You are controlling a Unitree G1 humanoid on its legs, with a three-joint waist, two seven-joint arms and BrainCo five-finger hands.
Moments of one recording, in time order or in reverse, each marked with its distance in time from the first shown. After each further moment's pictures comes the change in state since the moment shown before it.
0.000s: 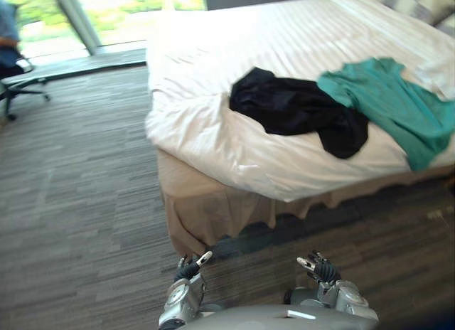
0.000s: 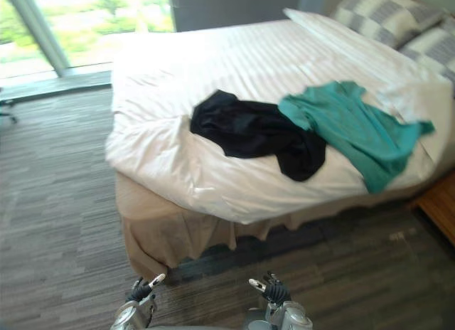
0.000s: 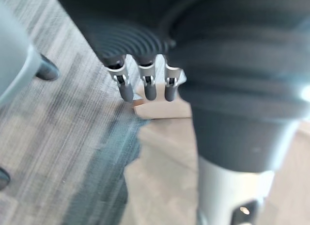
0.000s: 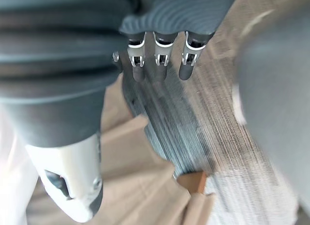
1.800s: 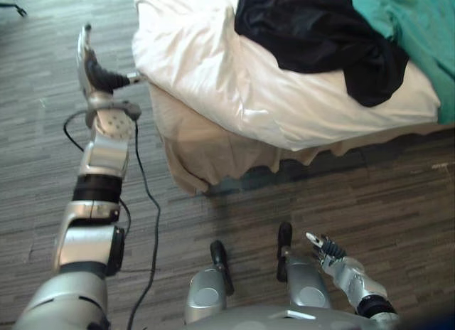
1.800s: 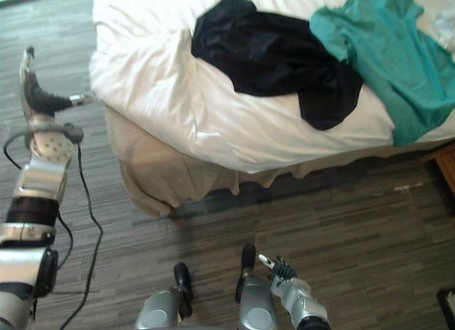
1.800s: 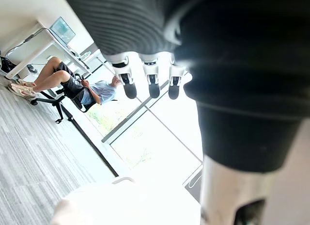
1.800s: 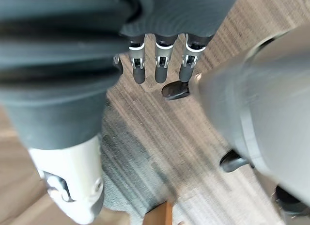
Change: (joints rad) left arm -0.890 0.668 -0.235 -0.447 0.475 0.186 0.352; right arm -0.098 -0.071 0.013 -0.225 0.305 0.232 -0.131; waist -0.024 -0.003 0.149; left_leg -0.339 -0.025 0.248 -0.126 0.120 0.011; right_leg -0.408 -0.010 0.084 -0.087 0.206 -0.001
